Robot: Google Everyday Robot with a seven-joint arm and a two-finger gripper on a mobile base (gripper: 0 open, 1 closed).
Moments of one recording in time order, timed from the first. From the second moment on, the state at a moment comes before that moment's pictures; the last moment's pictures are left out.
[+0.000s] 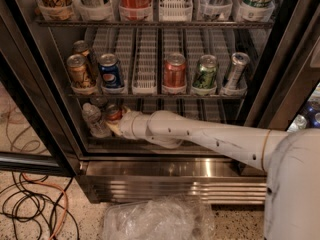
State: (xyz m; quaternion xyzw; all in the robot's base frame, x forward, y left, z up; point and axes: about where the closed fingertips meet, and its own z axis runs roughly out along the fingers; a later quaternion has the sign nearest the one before) arm 0.680 0.174 0.635 -0.45 0.70 0.23 0.51
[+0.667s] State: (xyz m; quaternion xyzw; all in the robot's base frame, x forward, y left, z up) arm 0.689 0.141 0.708 -0.39 0.65 0.29 0.59
